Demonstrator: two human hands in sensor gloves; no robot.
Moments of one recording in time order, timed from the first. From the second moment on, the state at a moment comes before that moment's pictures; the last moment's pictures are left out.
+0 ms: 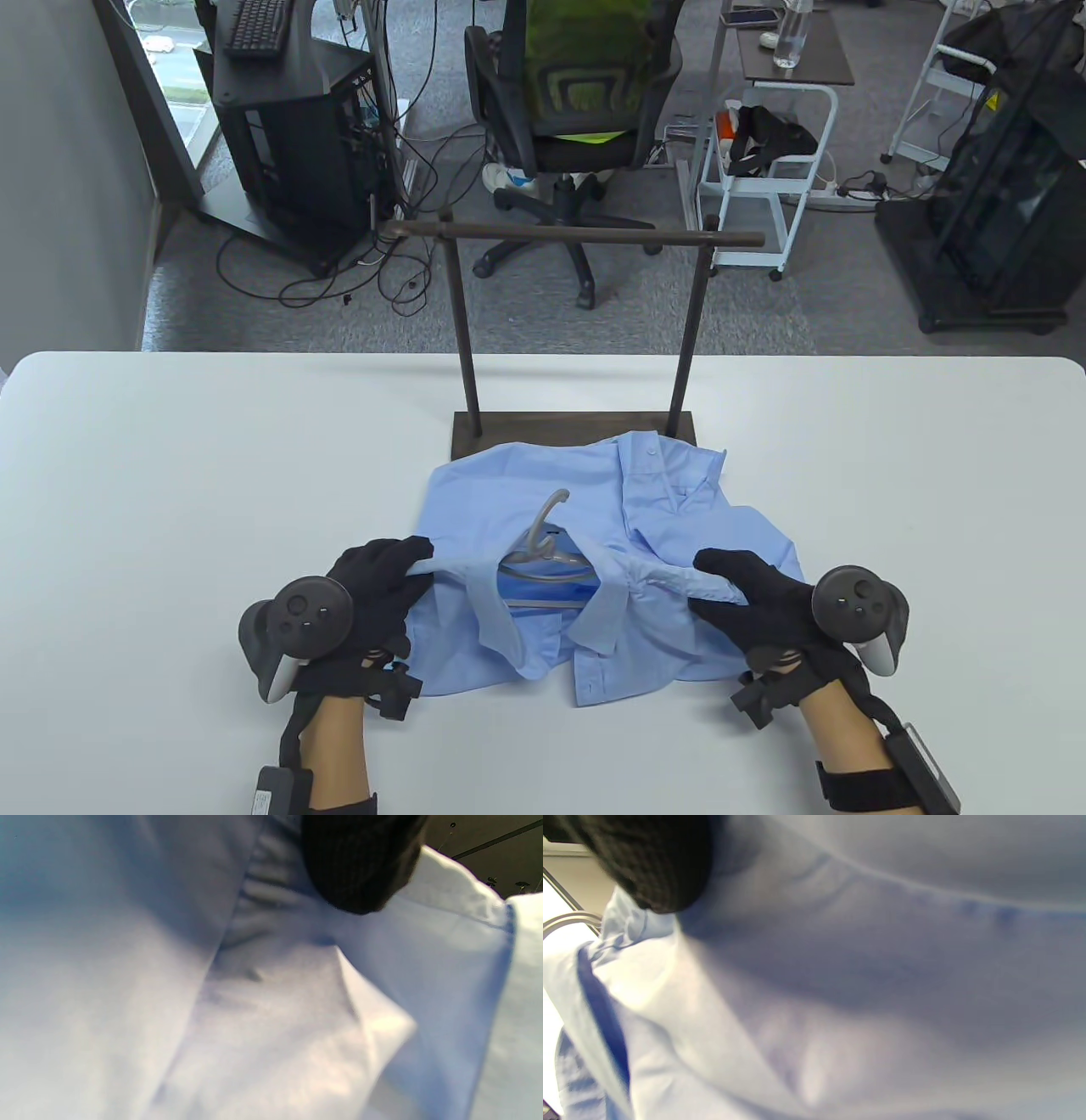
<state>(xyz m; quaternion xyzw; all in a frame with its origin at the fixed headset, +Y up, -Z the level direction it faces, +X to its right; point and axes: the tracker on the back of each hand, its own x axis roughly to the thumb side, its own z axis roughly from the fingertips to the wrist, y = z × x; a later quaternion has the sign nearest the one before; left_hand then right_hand) -0.238 -0.705 -0.303 0.13 -0.08 0.35 0.92 0.239 -0.733 -0.324 0.17 -0.09 0.87 0.45</state>
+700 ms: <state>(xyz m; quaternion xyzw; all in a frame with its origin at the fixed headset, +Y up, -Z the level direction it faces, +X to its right) -0.239 -0.680 -0.261 0.29 -0.04 0.32 0.90 0.242 -0.665 -0.396 0.12 -0.17 0.79 0.58</state>
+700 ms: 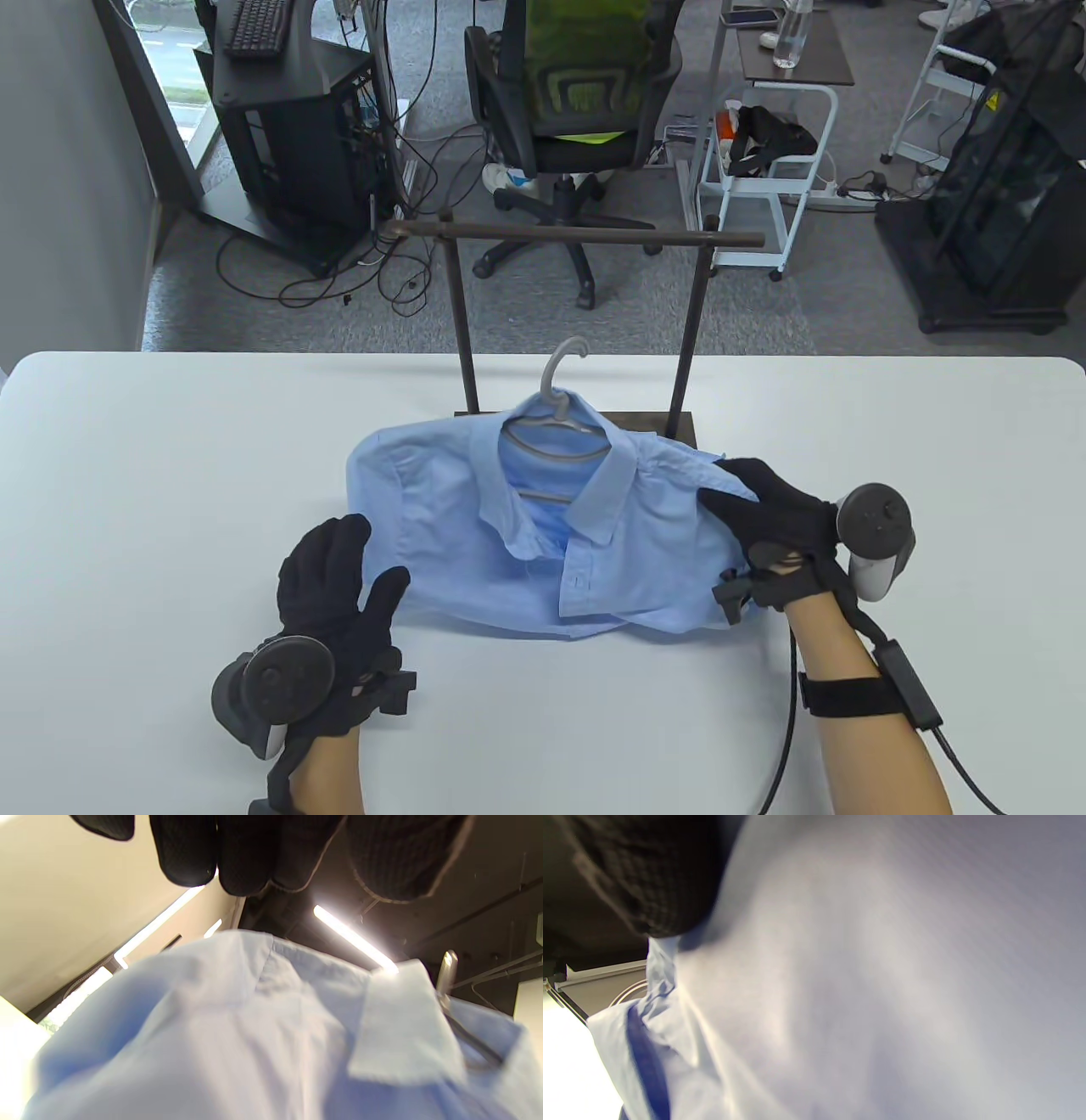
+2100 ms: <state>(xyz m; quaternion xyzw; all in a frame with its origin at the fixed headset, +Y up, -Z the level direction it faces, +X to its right) -0.190 -0.721 -0.292 0.12 -0.11 0.21 0.96 0.243 -0.647 -0.502 -0.01 -0.12 0.83 0.54</state>
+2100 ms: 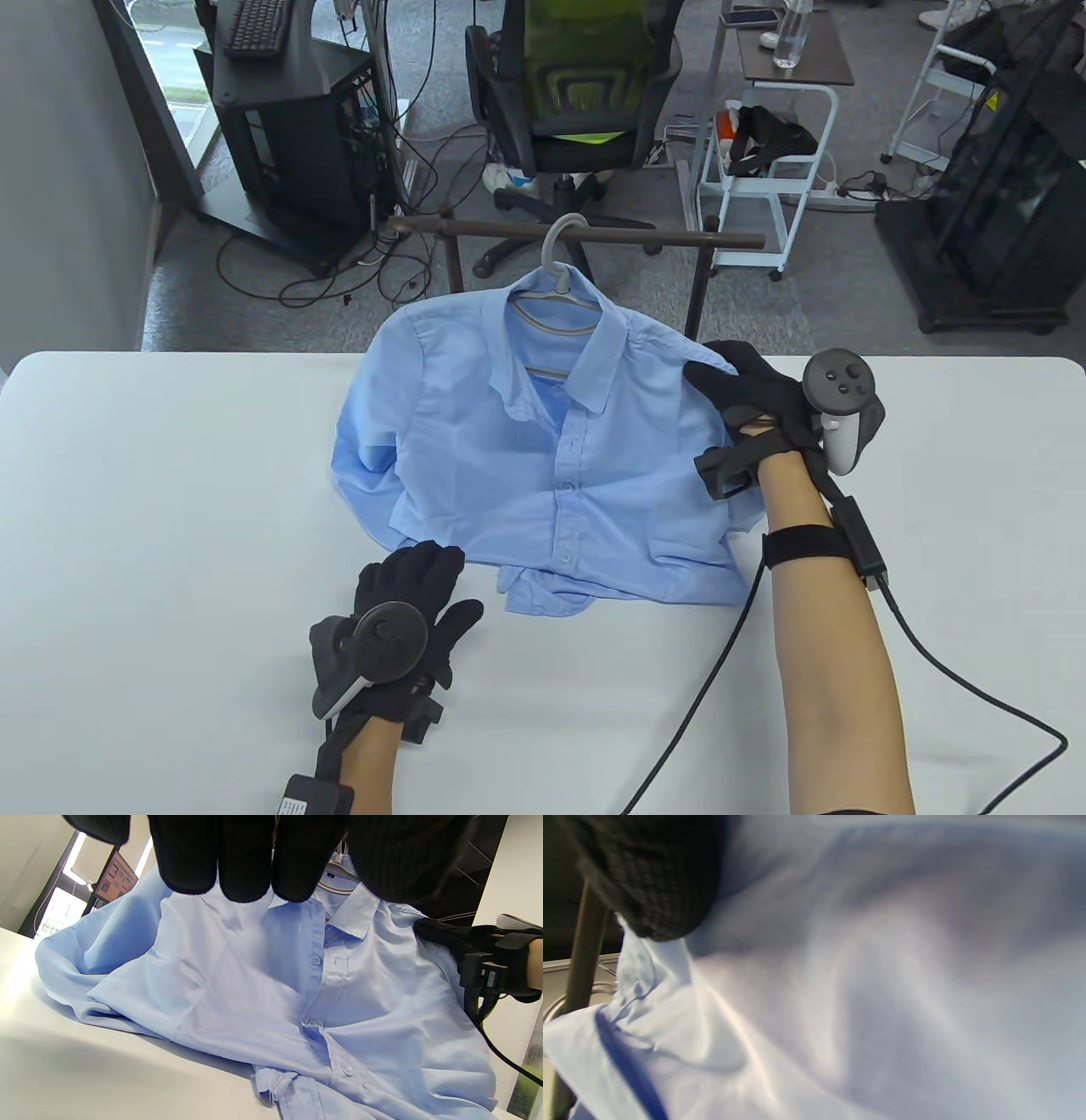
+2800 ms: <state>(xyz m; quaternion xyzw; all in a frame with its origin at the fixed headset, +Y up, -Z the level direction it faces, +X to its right) -0.168 -0.719 -0.288 0.11 -0.15 0.15 0.97 0.230 -0.600 -0.376 0.06 -0.17 0.94 0.30</state>
